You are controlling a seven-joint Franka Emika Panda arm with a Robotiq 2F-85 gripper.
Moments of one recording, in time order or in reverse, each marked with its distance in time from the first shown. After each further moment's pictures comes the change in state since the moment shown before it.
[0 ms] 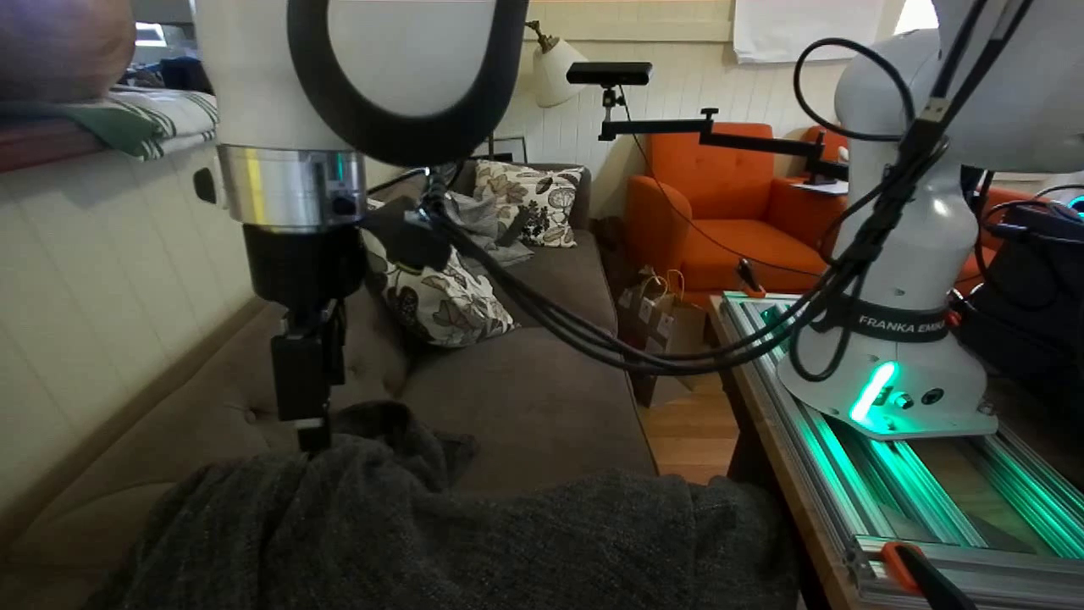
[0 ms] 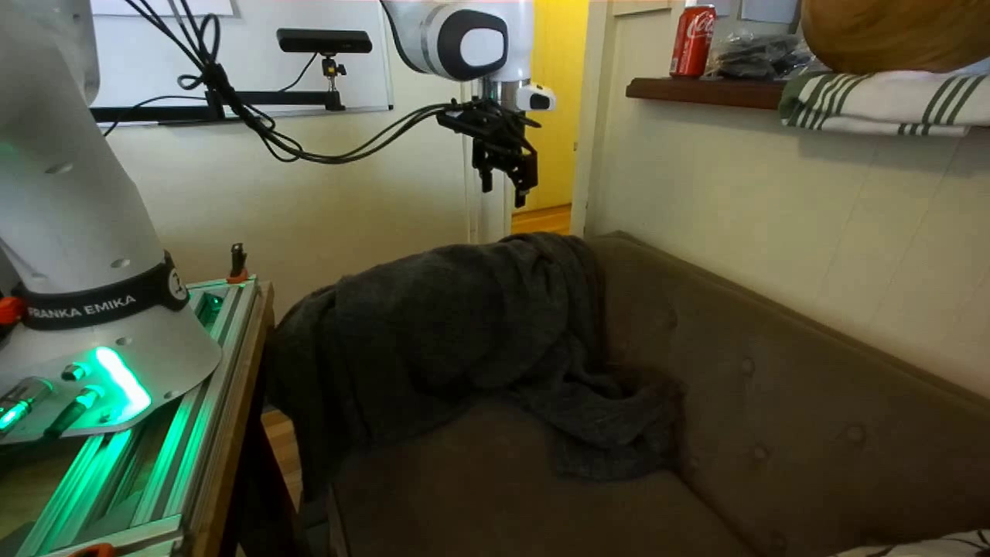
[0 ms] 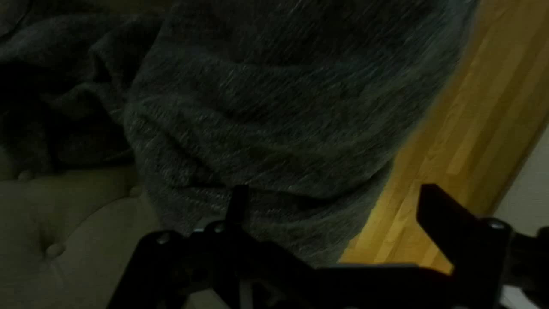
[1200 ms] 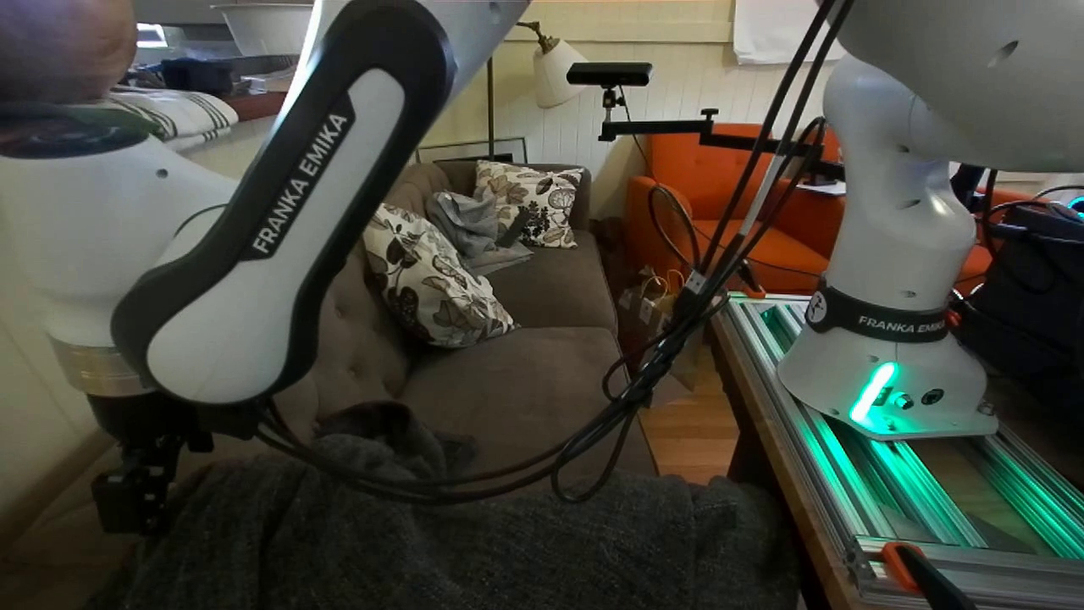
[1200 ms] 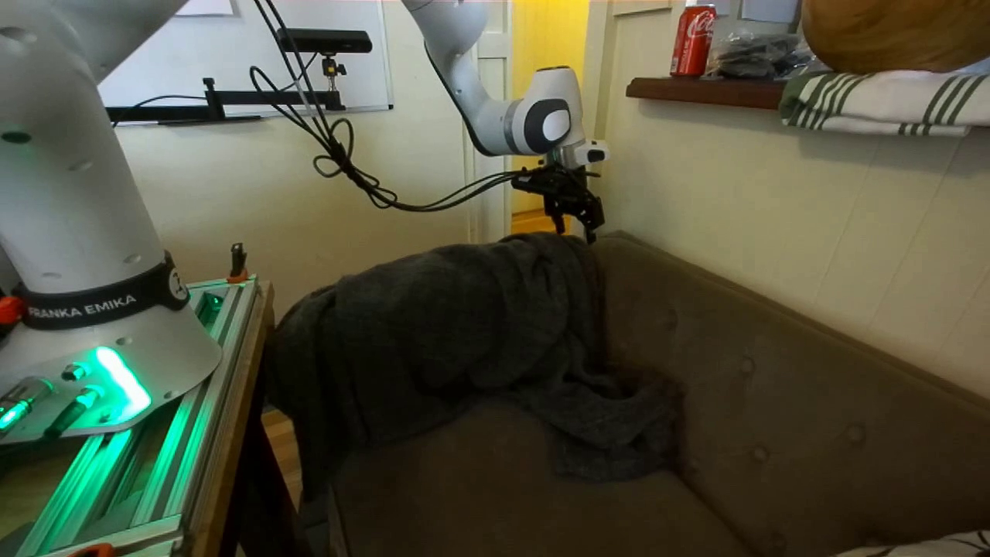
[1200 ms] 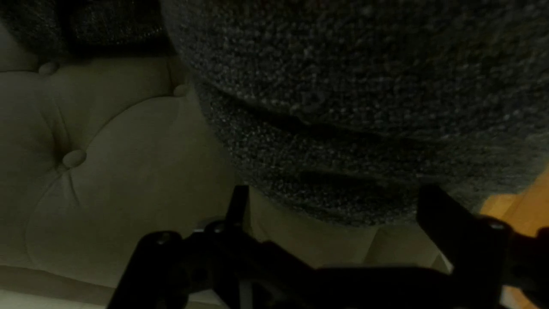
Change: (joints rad) arm 0.186 0.590 -0.233 0.660 -0.206 0.042 0.266
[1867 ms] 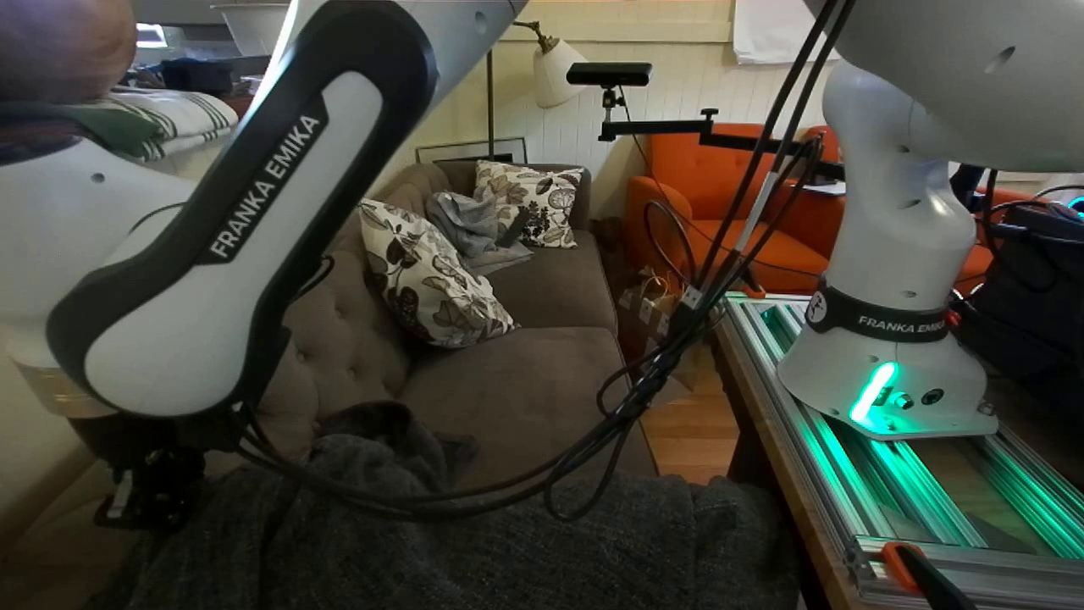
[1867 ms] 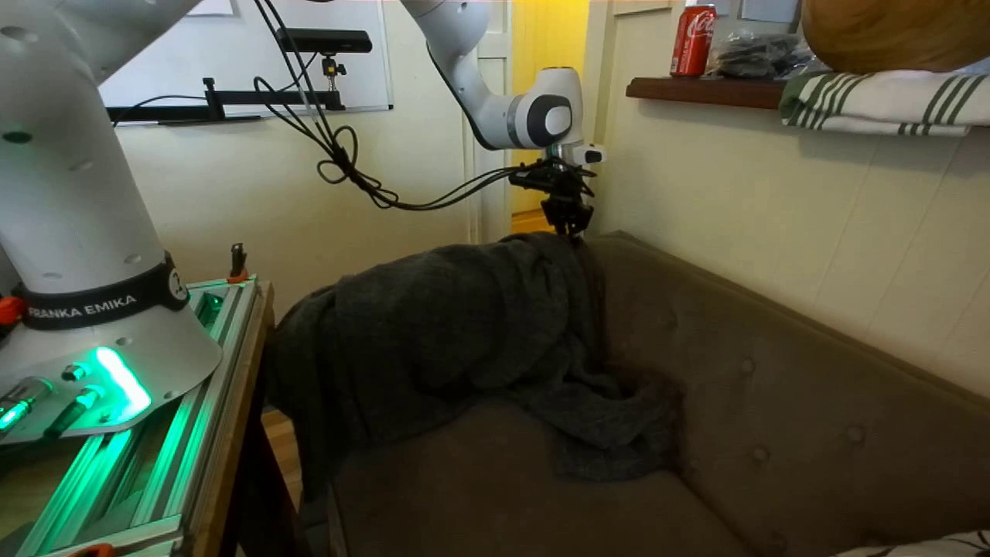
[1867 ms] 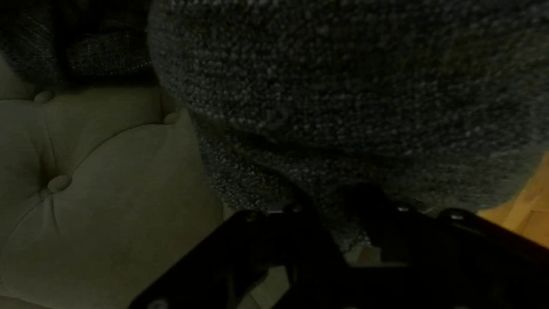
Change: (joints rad) arm 0.006 0.039 0.021 0.101 0.000 -0.170 0.009
